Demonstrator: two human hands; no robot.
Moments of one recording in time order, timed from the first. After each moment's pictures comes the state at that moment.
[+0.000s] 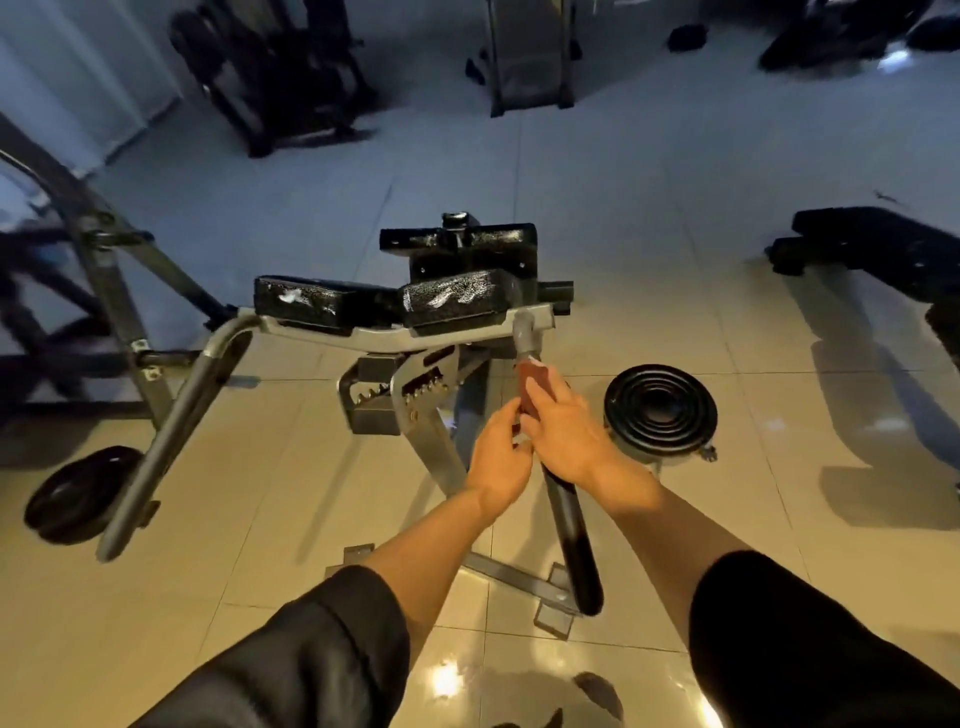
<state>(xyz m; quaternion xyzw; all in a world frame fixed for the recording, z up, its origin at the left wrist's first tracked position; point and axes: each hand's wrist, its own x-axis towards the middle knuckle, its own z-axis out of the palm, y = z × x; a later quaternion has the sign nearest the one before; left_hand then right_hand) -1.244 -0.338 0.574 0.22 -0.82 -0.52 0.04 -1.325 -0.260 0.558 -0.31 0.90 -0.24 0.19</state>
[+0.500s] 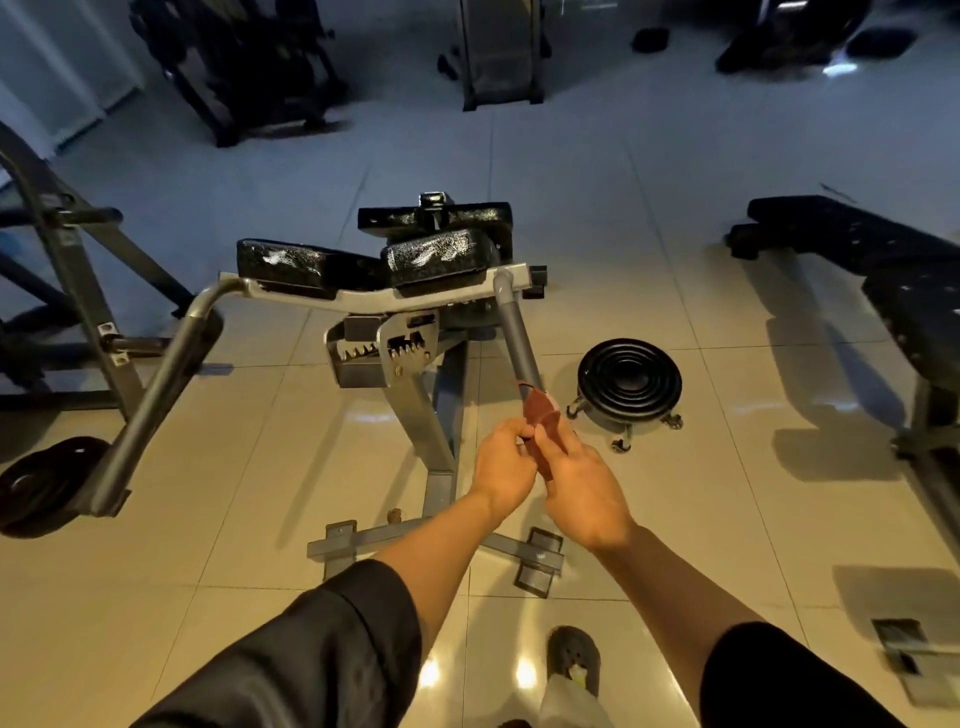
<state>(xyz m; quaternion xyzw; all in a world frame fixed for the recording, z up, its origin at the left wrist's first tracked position) -1.176 -0.288 0.543 0.26 -0.81 -0.52 0.01 -1.211 -0.182 0.512 -0.30 0.93 -0.17 0.13</state>
